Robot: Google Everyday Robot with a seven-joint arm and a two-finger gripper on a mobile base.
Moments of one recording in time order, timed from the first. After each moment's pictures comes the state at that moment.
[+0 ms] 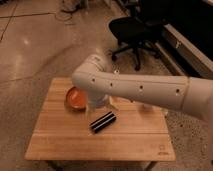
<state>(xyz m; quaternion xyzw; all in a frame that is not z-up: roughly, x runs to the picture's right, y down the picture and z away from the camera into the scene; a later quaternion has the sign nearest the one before) 0.003 0.118 0.652 -0.25 -0.21 -0.73 0.60</state>
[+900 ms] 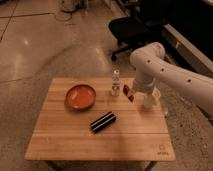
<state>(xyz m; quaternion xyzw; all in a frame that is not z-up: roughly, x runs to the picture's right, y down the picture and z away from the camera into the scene) 0.199 0.016 0.748 -0.33 -0.13 -0.47 0.81</state>
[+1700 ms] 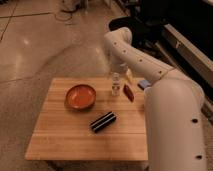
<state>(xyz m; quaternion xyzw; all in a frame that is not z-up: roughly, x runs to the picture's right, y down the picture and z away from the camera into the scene) 0.045 -0.050 0.807 -0.30 -0.16 -0.55 0.77</state>
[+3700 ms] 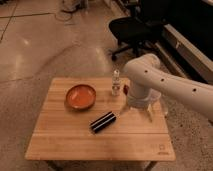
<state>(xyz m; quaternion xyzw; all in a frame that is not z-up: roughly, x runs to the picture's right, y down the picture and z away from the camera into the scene) 0.164 0.110 0.667 -0.34 -0.22 -0.50 0.76</state>
